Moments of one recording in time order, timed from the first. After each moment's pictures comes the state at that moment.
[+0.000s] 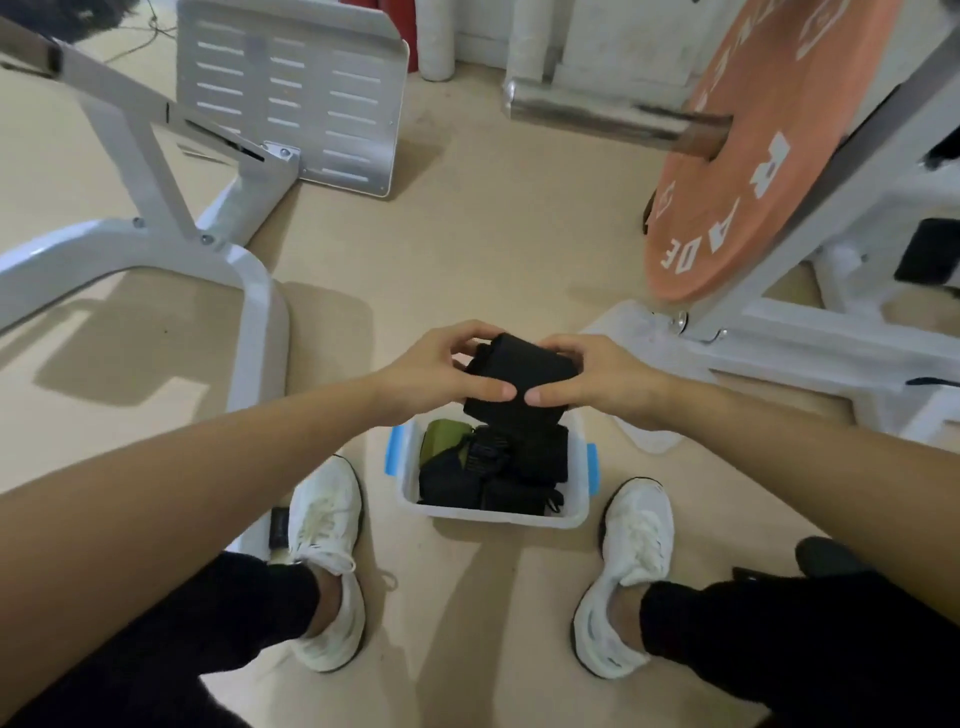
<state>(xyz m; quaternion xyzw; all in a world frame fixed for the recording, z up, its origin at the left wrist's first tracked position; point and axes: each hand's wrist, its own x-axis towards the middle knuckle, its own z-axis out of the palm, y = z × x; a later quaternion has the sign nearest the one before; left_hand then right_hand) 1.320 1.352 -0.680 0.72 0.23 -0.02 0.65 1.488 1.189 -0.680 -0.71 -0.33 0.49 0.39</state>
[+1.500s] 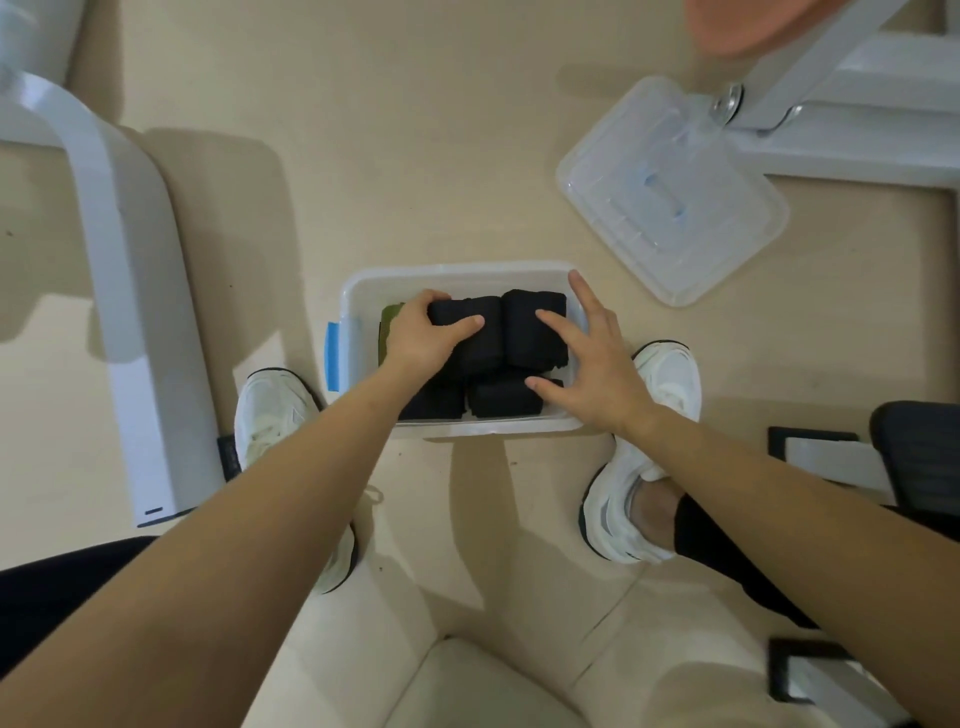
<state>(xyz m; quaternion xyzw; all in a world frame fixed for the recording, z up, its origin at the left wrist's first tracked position) 1.365 1.324 -0.920 0.71 0.49 -0.05 0.51 1.475 1.113 -0.927 -0.85 -0.41 0.22 0.26</state>
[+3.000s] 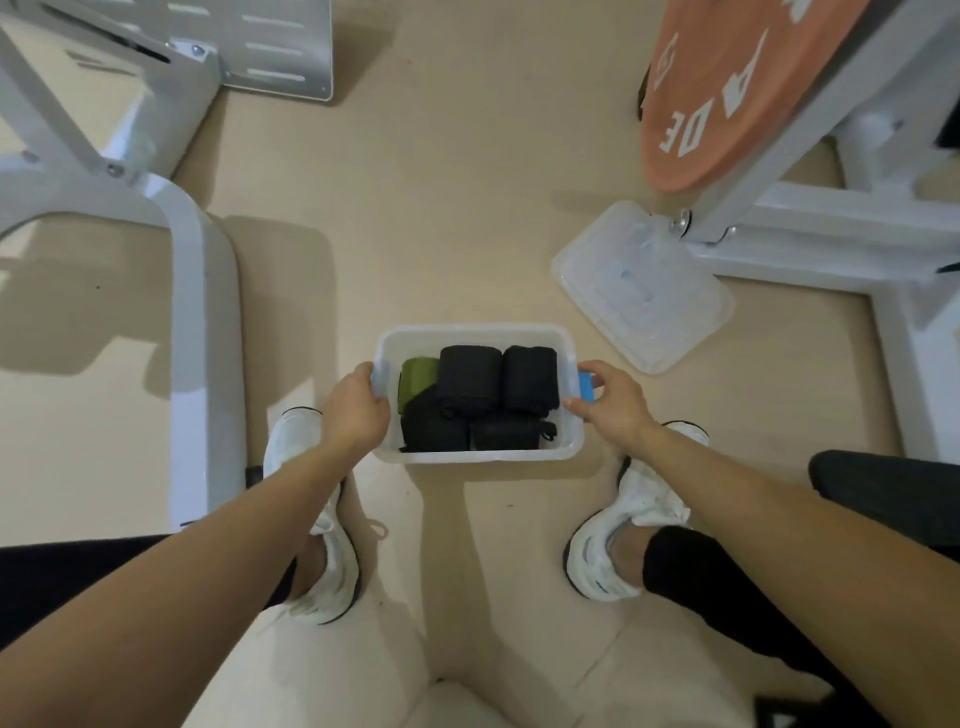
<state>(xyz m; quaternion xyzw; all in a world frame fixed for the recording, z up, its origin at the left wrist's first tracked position) 1.272 1.353 -0.871 0.82 0.48 -0.06 0.31 1.496 1.104 -0.892 -0.87 -0.18 0.33 0.32</state>
